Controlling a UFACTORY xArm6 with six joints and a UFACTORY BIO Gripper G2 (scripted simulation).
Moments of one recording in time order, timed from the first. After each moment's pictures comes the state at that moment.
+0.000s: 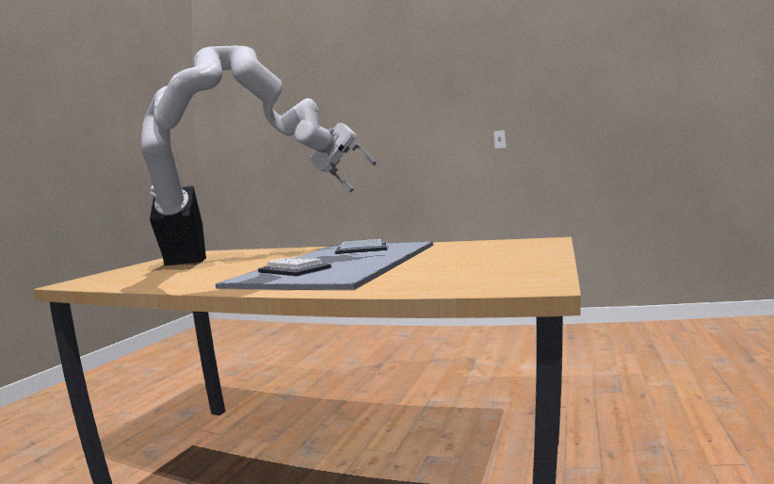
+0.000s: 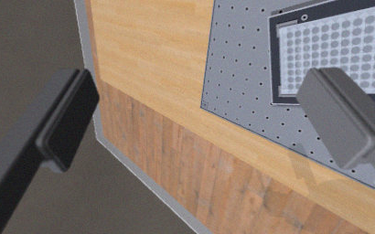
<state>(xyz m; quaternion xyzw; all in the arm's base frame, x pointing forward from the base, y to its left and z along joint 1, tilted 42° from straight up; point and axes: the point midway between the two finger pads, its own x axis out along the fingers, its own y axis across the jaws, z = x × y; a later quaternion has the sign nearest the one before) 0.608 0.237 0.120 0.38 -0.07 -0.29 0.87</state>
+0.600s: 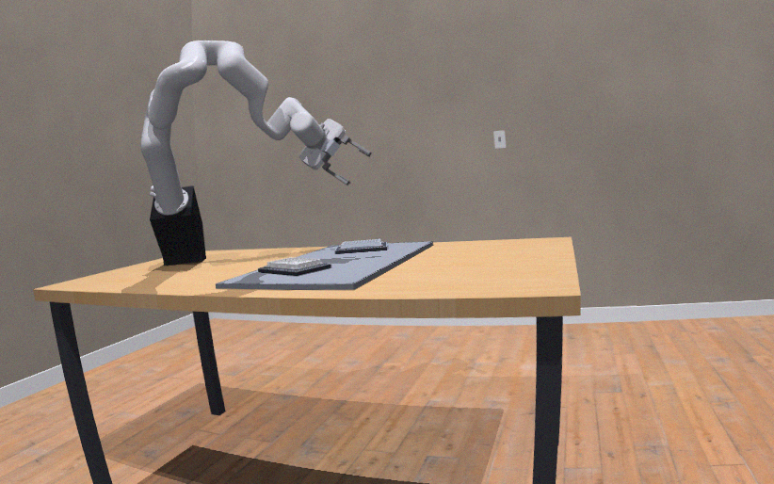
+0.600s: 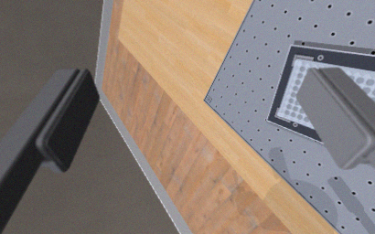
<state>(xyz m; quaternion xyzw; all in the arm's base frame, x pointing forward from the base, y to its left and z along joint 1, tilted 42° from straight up) 0.592 0.231 0.149 0.28 -0.03 -0.18 0.94</state>
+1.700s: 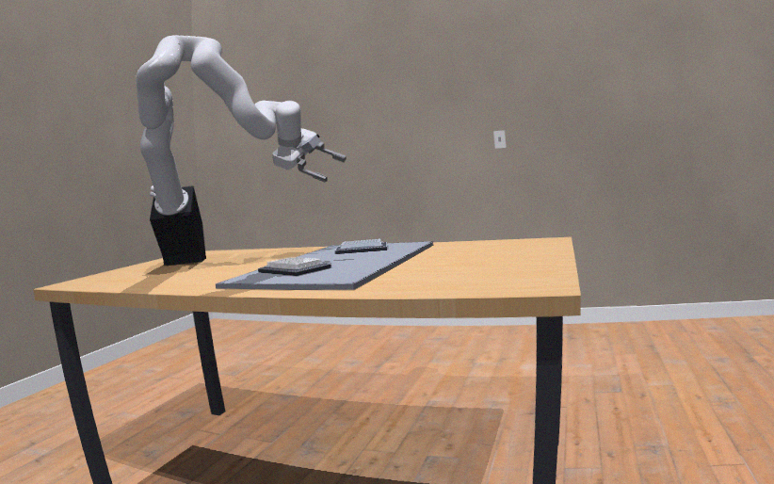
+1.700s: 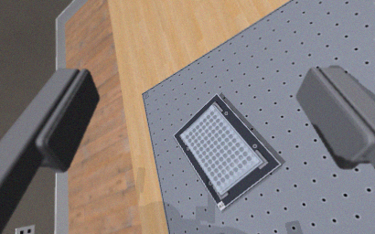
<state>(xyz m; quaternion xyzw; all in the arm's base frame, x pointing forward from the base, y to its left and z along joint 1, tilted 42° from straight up) 0.532 0.171 0.172 0.00 0.00 -0.08 1.00</state>
